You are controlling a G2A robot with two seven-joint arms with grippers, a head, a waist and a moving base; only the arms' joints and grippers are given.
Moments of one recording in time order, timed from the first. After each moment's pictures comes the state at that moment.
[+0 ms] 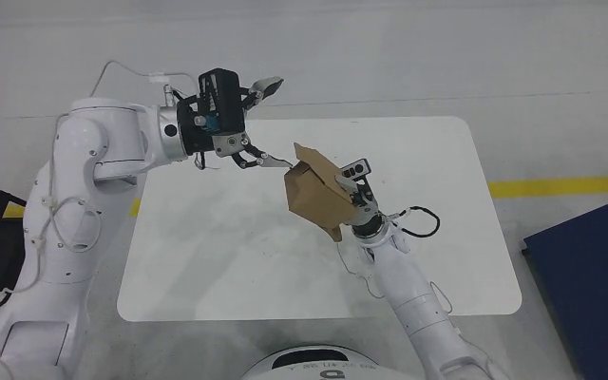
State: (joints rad) left arm 0.85 -0.96 -1.18 -1.81 0.96 -1.01 -0.27; right arm -1.34 -1.55 1.27 -1.21 1.18 -0.17 1.40
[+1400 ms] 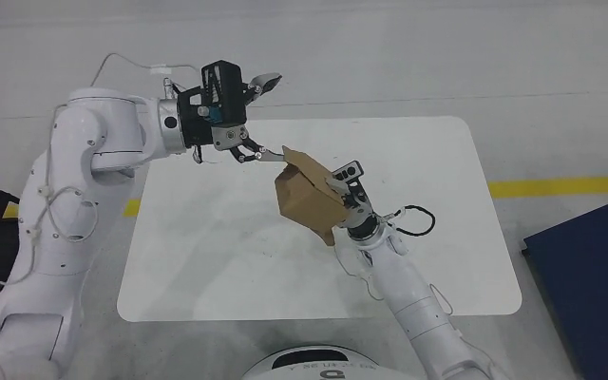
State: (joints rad) left arm 0.80 -0.94 -1.17 -1.79 0.95 -1.00 -0.29; right arm -1.35 -1.53 1.23 -1.26 1.17 -0.14 1.33
